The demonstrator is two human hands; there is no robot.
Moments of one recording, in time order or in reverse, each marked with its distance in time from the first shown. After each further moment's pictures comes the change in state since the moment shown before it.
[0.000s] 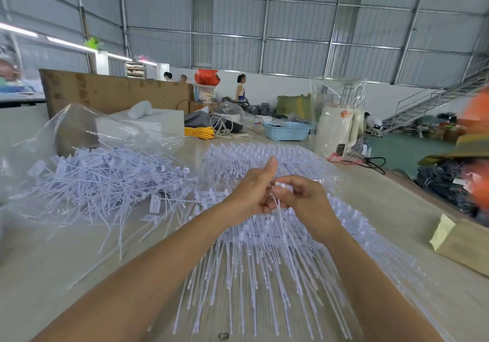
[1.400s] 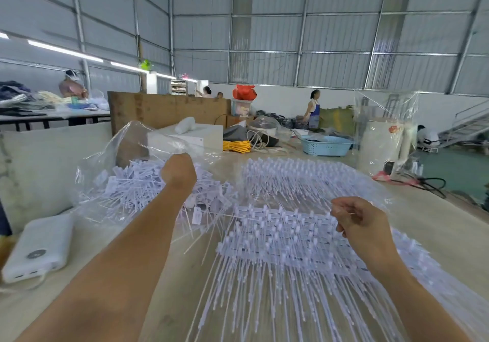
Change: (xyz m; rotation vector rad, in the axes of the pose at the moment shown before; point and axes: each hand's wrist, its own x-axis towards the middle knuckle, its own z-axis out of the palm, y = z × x) left_hand -0.004 0.013 -0.209 1.434 0.935 -0.385; right_hand 0.005 0.015 -0.002 -0.212 0.217 0.005
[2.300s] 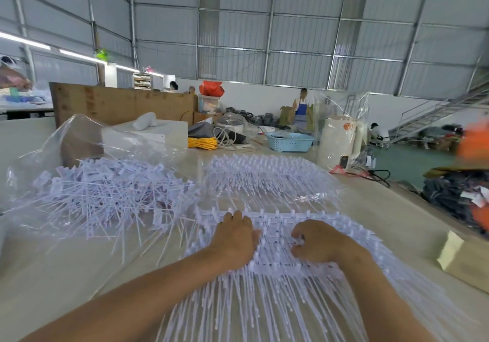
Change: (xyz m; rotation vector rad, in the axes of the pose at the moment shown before) left_hand -0.167 0.108 0.043 -0.059 -0.395 0.683; right_hand -0.003 -0.009 -0.025 -1.006 -0.767 0.207
